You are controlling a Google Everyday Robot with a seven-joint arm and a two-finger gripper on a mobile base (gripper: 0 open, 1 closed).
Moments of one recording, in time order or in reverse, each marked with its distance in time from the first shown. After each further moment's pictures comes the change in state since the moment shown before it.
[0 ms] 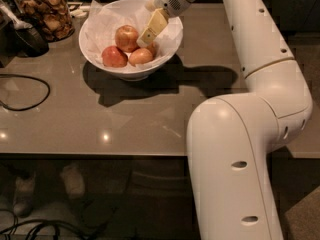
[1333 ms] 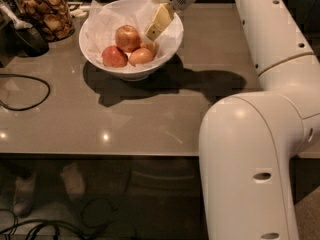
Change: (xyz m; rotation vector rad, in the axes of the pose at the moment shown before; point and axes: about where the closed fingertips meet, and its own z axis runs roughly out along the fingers) arm -0.005 0.003 -0.024 0.062 0.027 -0.046
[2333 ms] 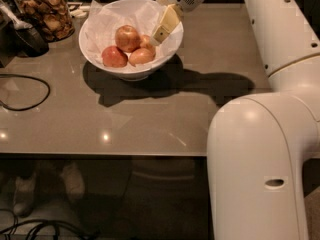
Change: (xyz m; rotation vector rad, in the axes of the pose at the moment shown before) arm 0.014 0.009 -0.017 -0.005 0.029 0.012
